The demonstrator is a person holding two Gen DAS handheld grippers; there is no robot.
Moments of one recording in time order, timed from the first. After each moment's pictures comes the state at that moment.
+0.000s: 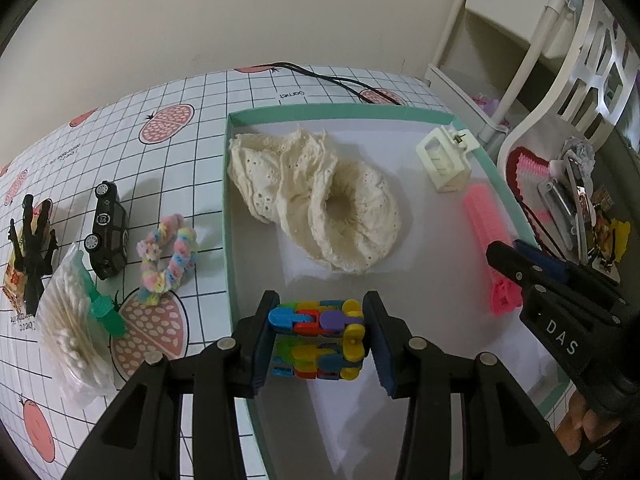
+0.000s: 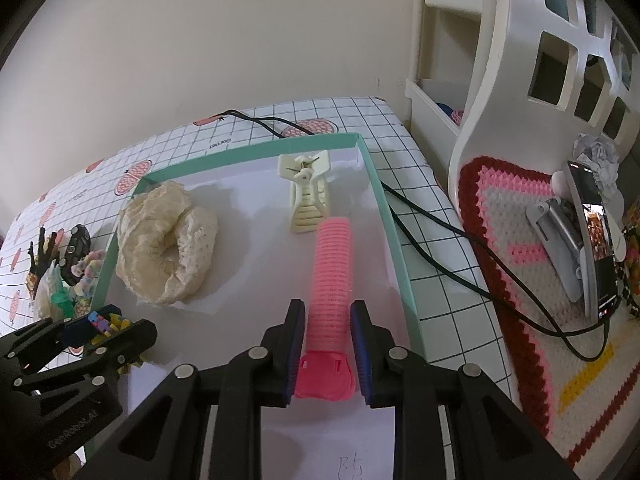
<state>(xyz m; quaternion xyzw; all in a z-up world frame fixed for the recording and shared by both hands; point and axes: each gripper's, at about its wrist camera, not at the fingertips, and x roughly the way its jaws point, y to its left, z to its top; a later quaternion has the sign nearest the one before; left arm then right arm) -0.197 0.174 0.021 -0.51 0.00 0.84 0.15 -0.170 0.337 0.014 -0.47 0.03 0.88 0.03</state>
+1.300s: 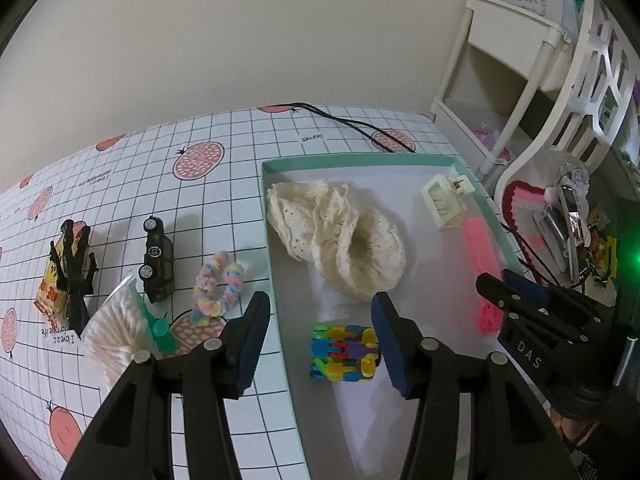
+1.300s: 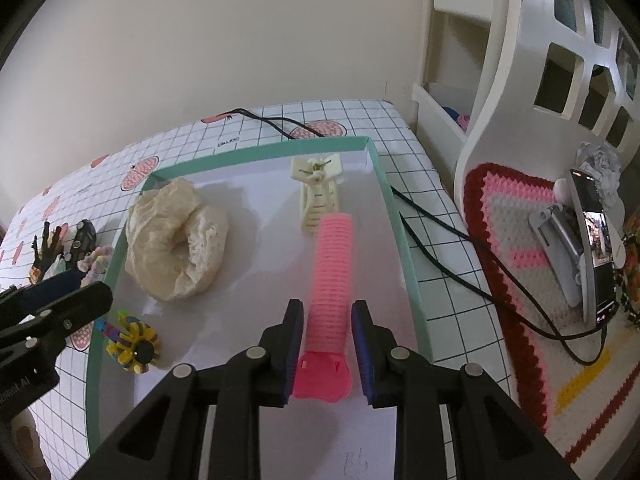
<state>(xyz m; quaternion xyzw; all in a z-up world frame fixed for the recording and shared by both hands) -0.198 0.153 0.056 -0.48 0.00 0.87 0.13 -0.167 0.324 0.019 -0.47 0.02 0.88 0.03</state>
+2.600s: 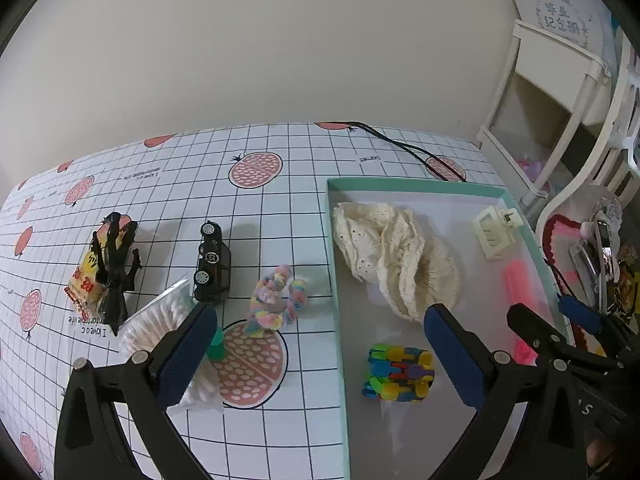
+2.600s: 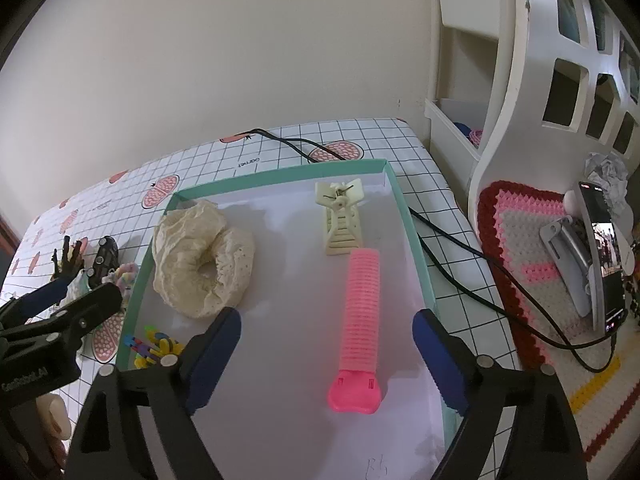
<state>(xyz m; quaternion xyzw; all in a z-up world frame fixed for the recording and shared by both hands) -0.203 0.132 0.055 -0.45 -0.01 0.89 0.05 -0.166 0.323 0.036 -0.44 0.04 0.90 0.00</state>
